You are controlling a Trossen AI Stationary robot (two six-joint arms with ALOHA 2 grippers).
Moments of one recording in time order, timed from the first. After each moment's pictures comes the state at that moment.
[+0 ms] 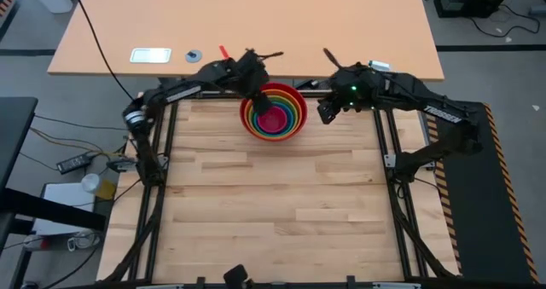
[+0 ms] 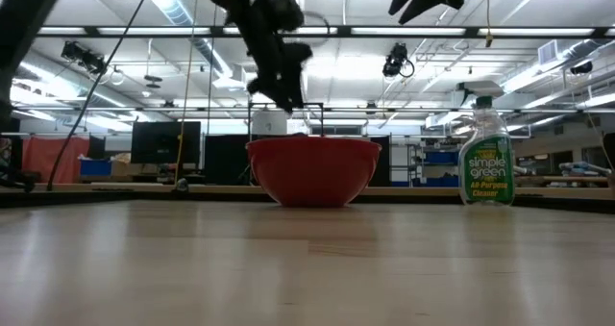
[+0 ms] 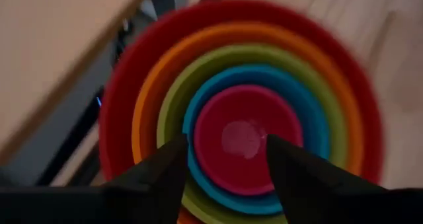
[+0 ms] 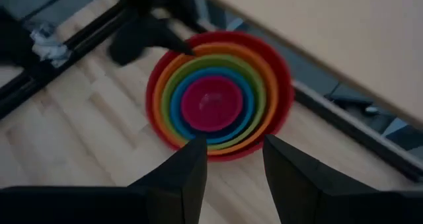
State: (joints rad) left arm 0.55 1.83 1.73 -0.84 0.01 -0.01; right arm -0.28 1.35 1.63 -1.07 0.26 0.47
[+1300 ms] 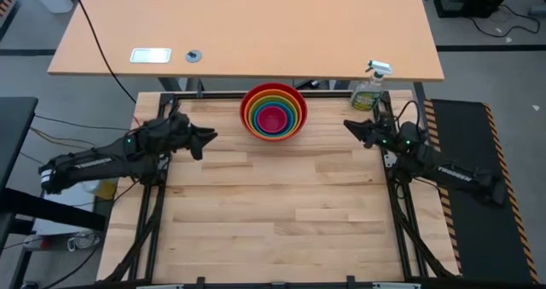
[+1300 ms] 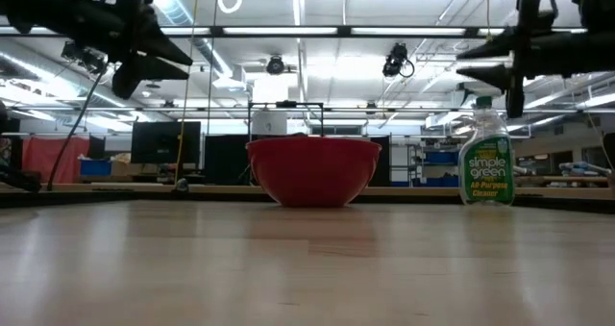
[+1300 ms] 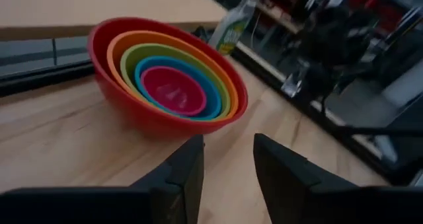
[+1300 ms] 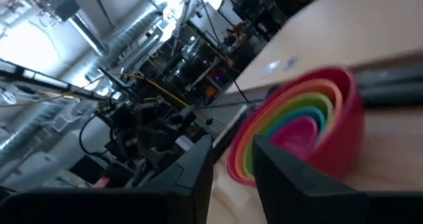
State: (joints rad) left arm 0.30 0.47 0.41 -0.20 -0.10 -0.54; right arm -0.52 0.26 0.12 0.22 -0.08 0.81
